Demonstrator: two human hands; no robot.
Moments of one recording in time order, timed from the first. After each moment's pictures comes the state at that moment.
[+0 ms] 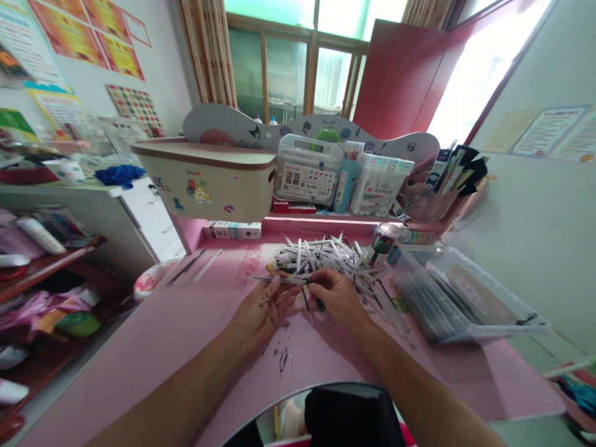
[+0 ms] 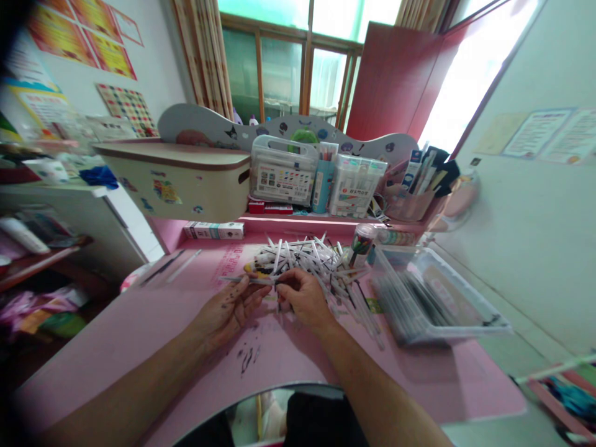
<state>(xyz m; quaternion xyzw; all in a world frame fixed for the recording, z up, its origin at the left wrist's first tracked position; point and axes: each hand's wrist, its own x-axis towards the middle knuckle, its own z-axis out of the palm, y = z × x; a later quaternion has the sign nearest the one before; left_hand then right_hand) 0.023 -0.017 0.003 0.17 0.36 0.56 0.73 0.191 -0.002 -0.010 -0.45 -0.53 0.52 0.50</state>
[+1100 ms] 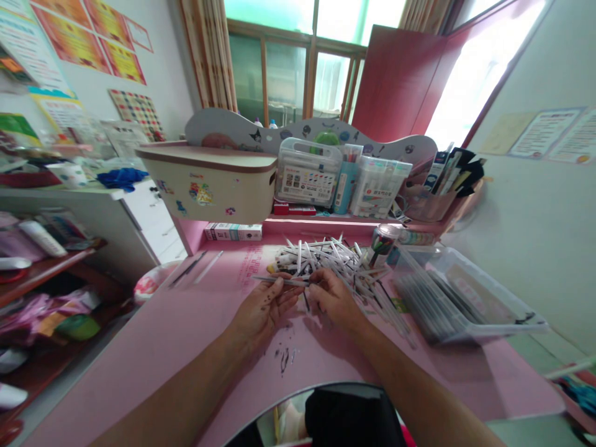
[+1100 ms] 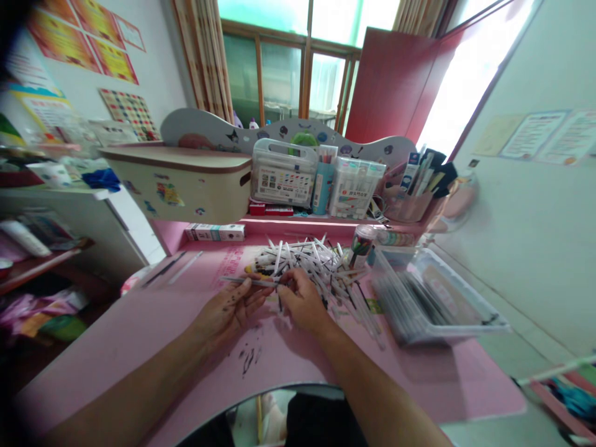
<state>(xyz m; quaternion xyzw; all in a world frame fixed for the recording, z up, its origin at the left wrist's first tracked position) 0.019 -0.018 -0.003 0.22 0.34 0.55 0.73 0.193 -0.009 -0.006 -0.46 -0.62 0.44 0.45</state>
